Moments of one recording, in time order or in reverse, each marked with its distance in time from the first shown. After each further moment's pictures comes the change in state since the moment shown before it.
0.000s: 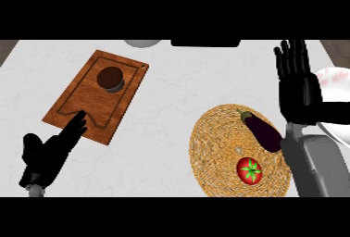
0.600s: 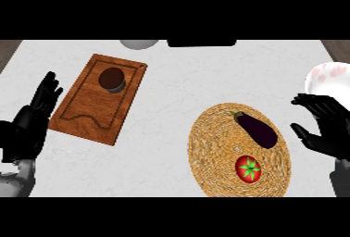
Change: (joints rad) left arm -0.152 0.001 0.097 -0.066 -0.166 0.197 -0.078; right arm 0.254 -0.223 -0.101 0.156 -0.140 0.482 -0.209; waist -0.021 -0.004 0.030
